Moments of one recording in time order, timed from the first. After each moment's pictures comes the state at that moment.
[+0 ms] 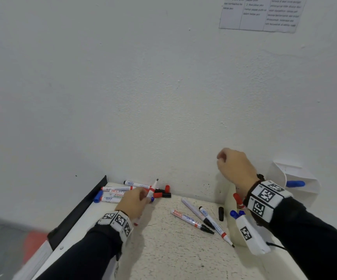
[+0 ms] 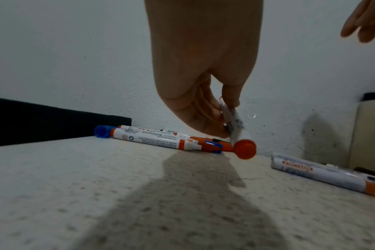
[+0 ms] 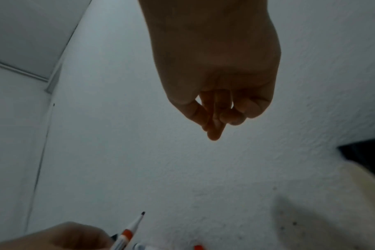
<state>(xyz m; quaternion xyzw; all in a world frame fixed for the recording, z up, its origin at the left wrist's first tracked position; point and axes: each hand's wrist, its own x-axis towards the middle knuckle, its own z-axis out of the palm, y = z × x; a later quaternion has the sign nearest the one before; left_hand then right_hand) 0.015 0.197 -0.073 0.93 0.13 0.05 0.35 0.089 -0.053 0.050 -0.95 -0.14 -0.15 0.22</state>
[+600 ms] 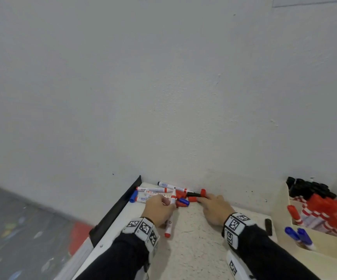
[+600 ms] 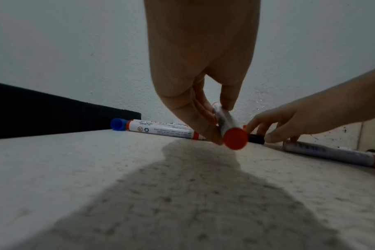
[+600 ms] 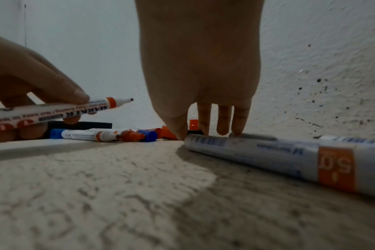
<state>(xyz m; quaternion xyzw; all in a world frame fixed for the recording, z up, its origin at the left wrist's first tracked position) 0.004 0.218 -0.083 0.85 0.24 0.03 0.47 0.105 0.054 -0.093 -0.95 -0.30 0.08 0.06</state>
